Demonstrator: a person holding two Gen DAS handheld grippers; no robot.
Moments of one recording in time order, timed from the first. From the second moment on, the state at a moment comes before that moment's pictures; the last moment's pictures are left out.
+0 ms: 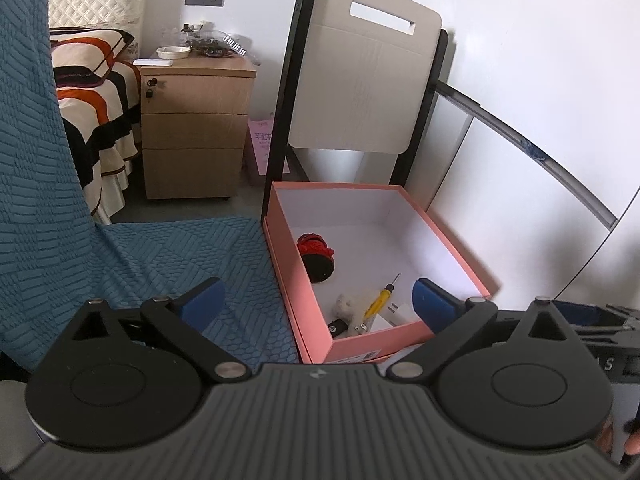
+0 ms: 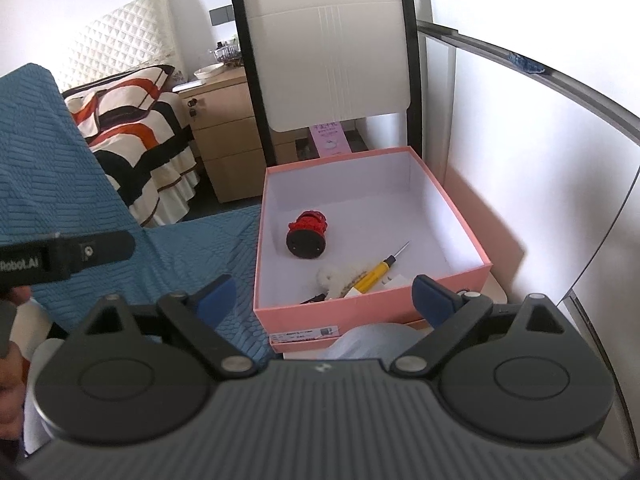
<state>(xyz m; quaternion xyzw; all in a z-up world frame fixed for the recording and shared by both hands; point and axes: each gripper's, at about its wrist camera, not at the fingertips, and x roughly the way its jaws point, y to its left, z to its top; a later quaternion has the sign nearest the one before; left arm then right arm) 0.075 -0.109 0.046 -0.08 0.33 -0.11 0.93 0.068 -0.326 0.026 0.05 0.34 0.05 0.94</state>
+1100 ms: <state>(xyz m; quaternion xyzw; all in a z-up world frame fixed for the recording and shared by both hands) 0.074 -0.103 0.035 -0.10 0.34 -0.10 0.93 0.077 -0.324 0.015 0.04 0.36 0.05 0.93</state>
